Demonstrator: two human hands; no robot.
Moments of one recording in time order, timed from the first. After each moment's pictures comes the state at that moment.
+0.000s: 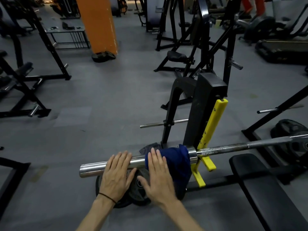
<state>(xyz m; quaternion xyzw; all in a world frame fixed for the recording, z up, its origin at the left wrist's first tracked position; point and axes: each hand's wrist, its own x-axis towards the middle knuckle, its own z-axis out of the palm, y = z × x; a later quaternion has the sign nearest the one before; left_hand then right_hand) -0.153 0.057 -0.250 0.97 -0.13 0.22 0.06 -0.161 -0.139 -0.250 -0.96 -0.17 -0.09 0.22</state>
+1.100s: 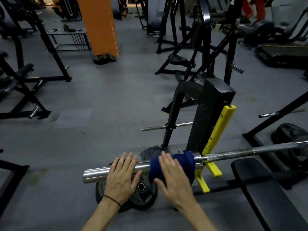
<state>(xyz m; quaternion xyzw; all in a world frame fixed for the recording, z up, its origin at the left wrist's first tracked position) -0.144 0.057 -0.234 0.98 -0.11 0.14 0.06 -0.145 -0.177 -0.250 -0.96 -0.20 -0.14 0.15</state>
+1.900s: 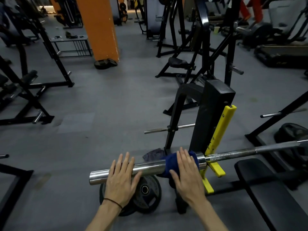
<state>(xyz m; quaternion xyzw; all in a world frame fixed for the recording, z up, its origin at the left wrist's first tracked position) -0.152 0.067 -0.222 0.99 -0.06 0.08 0.05 -0.139 -0.195 -0.243 -0.96 -0.09 -0.15 0.20</state>
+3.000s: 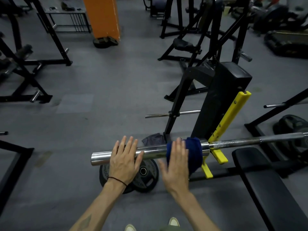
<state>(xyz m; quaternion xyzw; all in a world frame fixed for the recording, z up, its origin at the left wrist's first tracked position) -0.145 0.063 -0.227 0.99 -0.05 0.13 0.07 -0.161 -0.137 -0.246 -0.96 -0.06 -0.13 0.24</state>
